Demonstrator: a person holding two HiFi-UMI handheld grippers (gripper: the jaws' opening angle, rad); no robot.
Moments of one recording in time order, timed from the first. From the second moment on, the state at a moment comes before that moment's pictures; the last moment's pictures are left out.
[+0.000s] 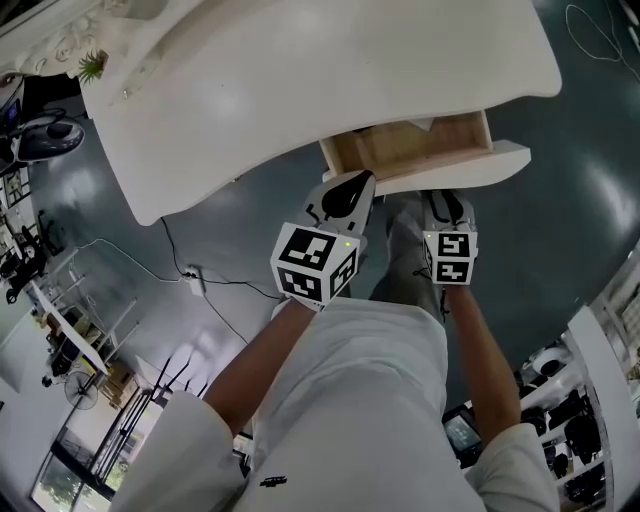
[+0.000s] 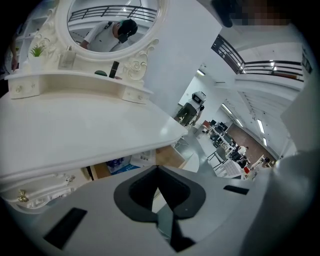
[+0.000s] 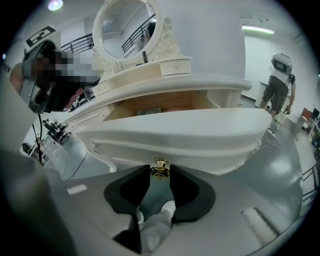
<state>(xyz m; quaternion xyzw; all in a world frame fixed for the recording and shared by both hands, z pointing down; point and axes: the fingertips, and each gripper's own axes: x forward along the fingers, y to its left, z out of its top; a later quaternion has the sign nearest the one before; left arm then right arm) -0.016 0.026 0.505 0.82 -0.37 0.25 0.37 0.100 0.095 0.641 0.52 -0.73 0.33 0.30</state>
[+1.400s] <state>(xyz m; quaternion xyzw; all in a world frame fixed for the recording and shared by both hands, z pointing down) -0.005 0.039 0.499 0.82 -0.36 0.25 0.37 0.113 0.164 0.643 0.50 -0.72 0.35 0.33</state>
